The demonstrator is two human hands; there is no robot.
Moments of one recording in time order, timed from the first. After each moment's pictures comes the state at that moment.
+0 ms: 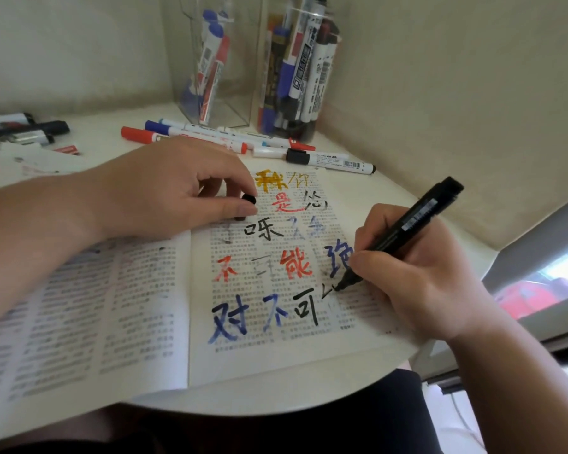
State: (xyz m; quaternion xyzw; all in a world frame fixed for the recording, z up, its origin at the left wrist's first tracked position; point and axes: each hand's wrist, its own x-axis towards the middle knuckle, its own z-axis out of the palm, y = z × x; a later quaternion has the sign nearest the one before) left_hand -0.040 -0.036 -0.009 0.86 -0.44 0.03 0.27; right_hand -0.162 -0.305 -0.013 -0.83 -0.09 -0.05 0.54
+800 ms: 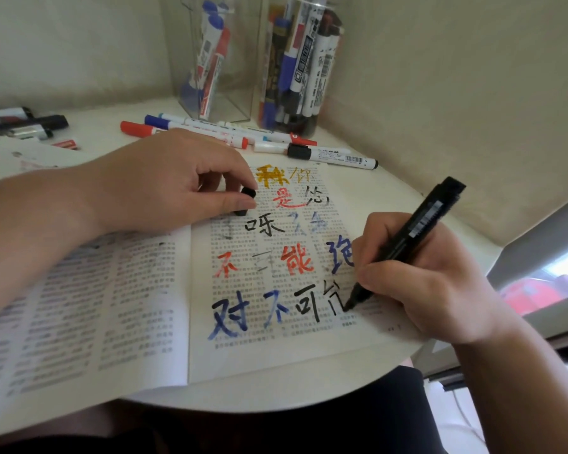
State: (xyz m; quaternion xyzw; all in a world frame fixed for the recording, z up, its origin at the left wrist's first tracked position) left_hand -0.047 -0.038 -0.006 0.87 -0.41 0.02 0.27; right_hand -0.164 -0.311 -0.017 -0.78 -0.15 0.02 0.60
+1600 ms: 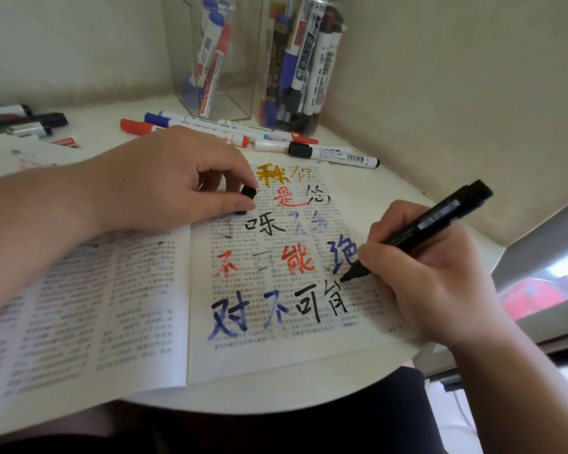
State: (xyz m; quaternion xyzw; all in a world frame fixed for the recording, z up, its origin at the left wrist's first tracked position) left_hand -0.045 -0.038 -0.008 0.87 -0.40 0.02 0.28; right_hand -0.165 -0.309 -0.025 -0.83 -0.06 -0.10 0.55
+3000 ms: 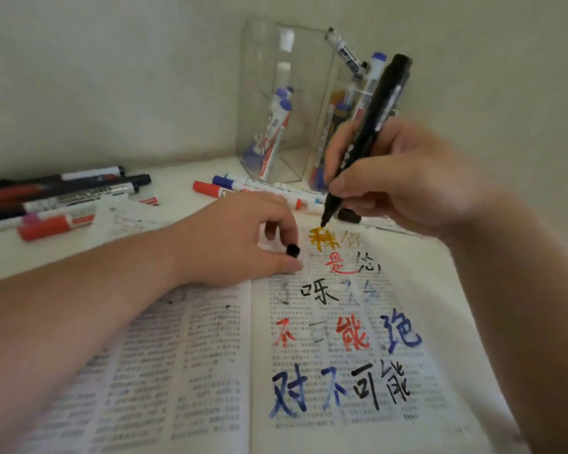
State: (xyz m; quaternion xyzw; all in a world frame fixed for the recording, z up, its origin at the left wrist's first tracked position) left_hand -0.038 -0.032 -0.004 0.89 -0.33 0.01 0.32; right_hand -0.041 -0.247 0.073 -0.76 -0.27 0.10 0.59
